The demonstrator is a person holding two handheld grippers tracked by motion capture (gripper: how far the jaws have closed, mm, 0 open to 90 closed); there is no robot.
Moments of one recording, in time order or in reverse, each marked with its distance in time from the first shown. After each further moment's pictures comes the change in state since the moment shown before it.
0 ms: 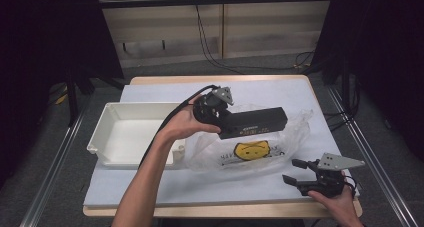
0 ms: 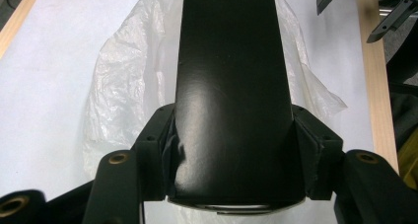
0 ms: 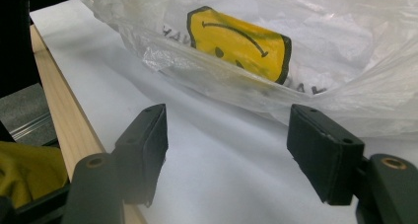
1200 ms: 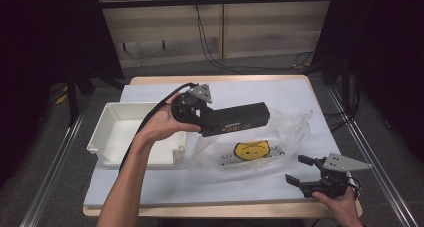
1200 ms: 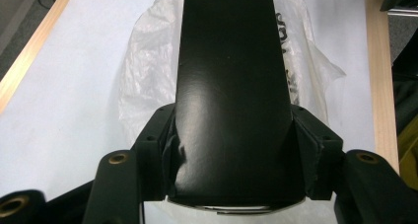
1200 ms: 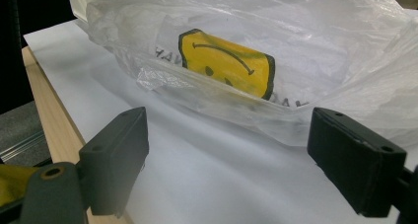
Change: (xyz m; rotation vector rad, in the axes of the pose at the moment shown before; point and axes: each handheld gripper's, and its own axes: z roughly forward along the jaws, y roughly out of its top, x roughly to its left) left arm 0.000 -0.030 -0.042 -0.011 0.060 -0.022; right arm 0.000 0.000 -0.007 -0.073 -0.040 0.014
